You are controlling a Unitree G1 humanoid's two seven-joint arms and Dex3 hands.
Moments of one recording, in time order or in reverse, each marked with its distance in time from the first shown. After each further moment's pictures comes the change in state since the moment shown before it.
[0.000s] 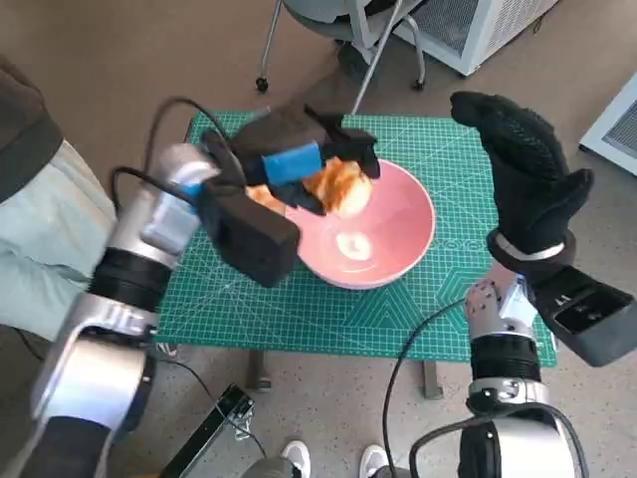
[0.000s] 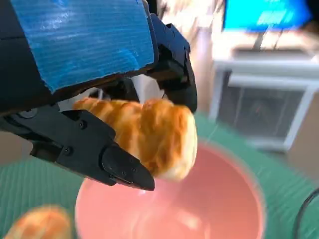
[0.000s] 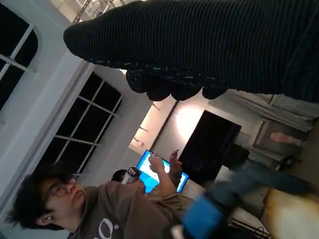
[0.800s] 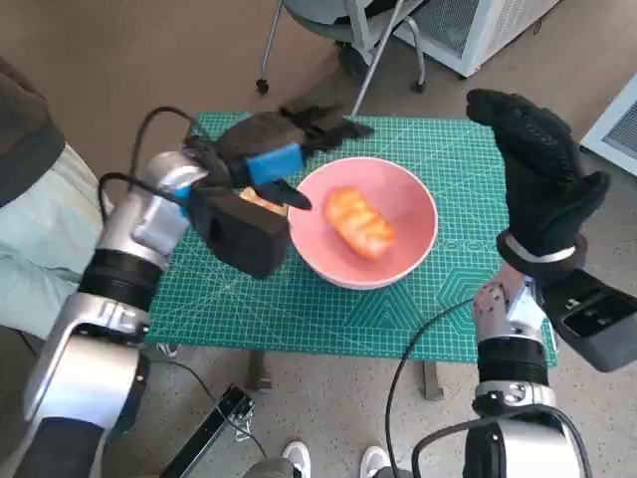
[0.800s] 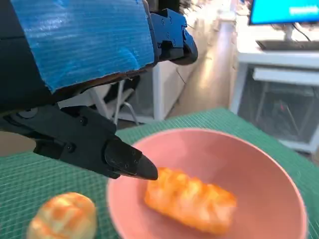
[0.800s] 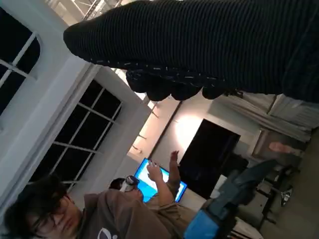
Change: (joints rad) left arm -0.012 0.079 0.083 0.078 -0.057 -0.035 0.055; right arm 0.012 -0.016 -0.001 -0.020 -0.011 0.000 -0.045
